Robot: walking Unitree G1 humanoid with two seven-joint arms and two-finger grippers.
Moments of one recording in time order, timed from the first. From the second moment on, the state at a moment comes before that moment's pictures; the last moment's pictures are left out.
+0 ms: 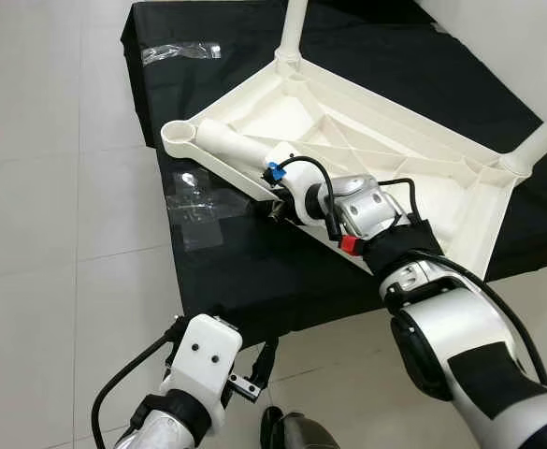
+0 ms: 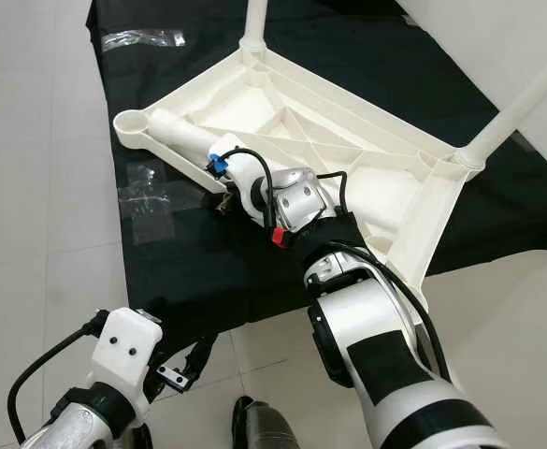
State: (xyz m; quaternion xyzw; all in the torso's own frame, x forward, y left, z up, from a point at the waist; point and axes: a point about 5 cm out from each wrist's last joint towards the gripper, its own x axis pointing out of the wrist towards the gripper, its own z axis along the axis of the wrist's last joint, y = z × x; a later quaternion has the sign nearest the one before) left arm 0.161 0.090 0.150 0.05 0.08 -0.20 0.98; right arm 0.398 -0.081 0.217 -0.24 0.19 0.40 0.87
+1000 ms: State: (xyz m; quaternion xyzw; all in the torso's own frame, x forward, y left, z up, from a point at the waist) left arm 0.164 0.089 0.152 0.05 0.07 -0.20 0.98; right arm 0.387 -0.169 0.210 -0.34 0.23 0.49 0.77
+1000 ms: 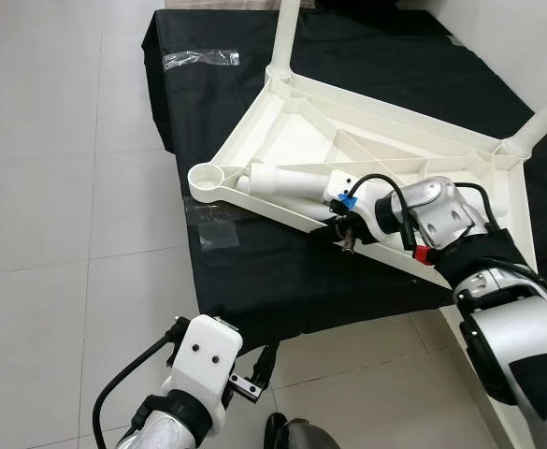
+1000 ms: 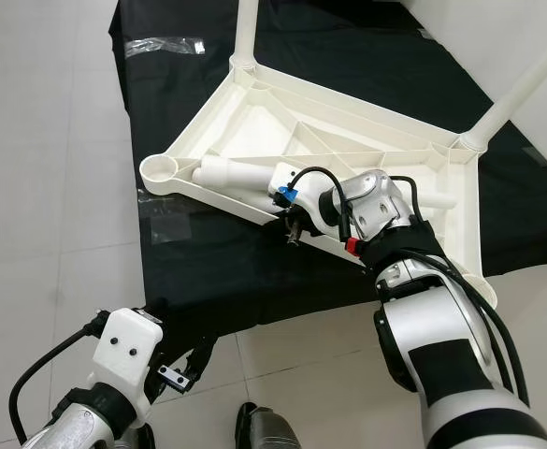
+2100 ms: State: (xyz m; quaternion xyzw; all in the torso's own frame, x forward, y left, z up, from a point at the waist) left arm 0.165 0.090 0.153 0.05 0.07 -0.19 0.98; right arm 0.379 -0.198 0.217 -0.44 0.18 0.53 0.70
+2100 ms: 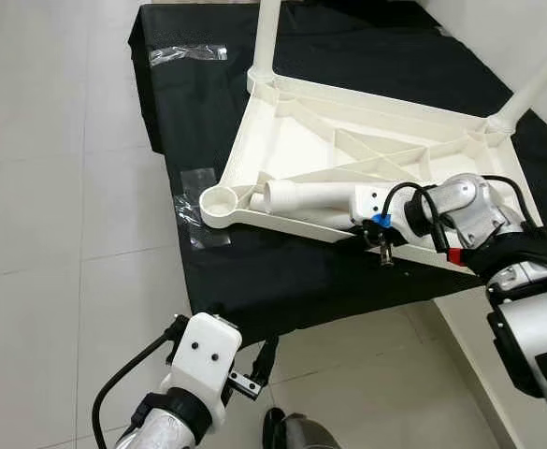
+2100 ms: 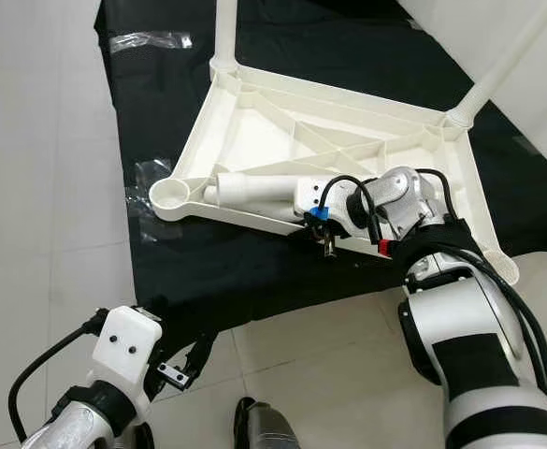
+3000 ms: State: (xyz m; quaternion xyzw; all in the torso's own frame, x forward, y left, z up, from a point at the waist) left arm 0.169 0.090 0.148 0.06 0.08 -0.19 0.98; right arm 0.374 -0.203 0.221 -0.47 0.21 0.56 0.65
